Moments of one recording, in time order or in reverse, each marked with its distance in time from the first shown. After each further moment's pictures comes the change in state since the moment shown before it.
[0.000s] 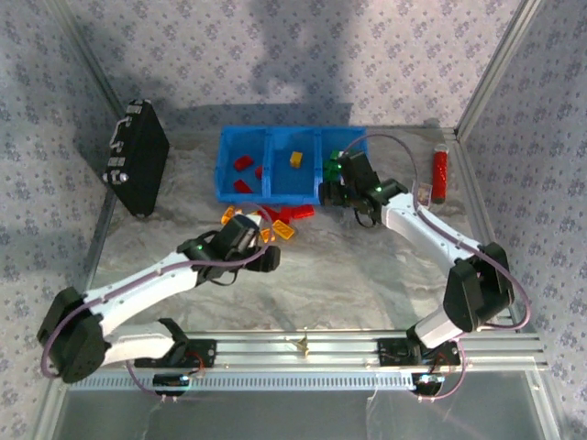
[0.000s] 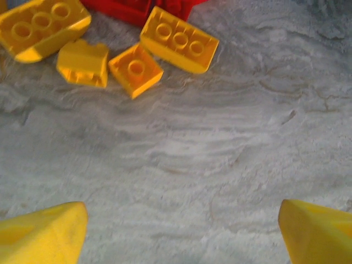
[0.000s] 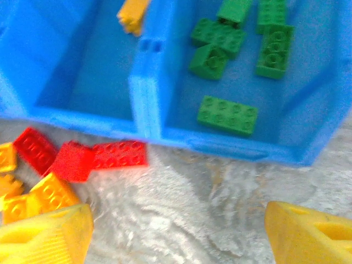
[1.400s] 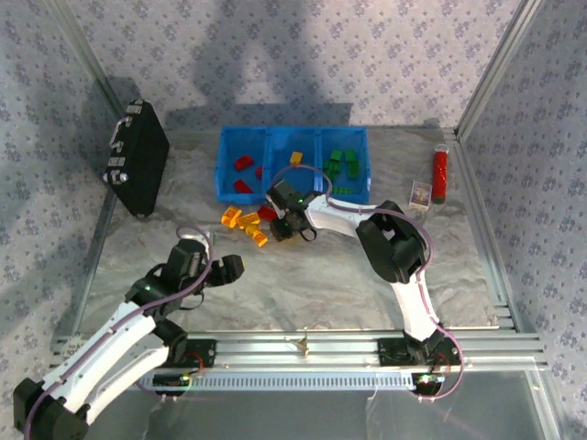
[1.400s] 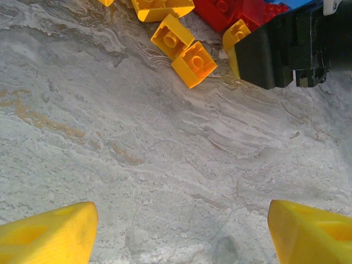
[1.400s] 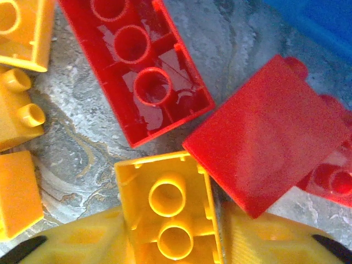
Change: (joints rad) left arm 0.233 -0.564 -0.323 -0.084 0.129 -0.139; right arm 0.239 0.592 0.291 -0.005 -0.099 -0.129
